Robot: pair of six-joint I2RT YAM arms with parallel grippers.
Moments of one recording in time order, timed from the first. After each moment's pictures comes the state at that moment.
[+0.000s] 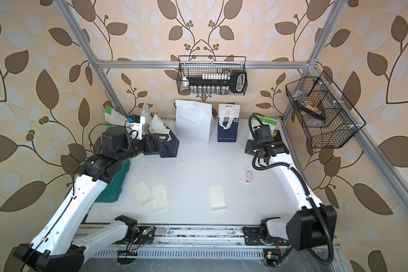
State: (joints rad) left arm -0.27 1.01 1.19 -0.57 0.28 -0.43; right arm 0.10 1.28 1.23 -0.78 0.21 0.44
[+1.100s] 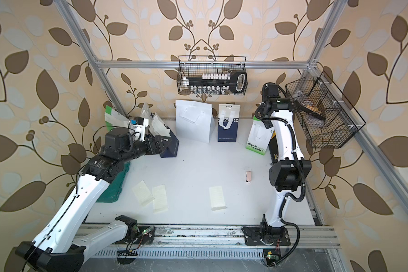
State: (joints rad) left arm -0.27 1.02 1.16 -0.55 0.34 -0.45; right arm -0.02 1.96 2.22 -1.22 0.28 1.25
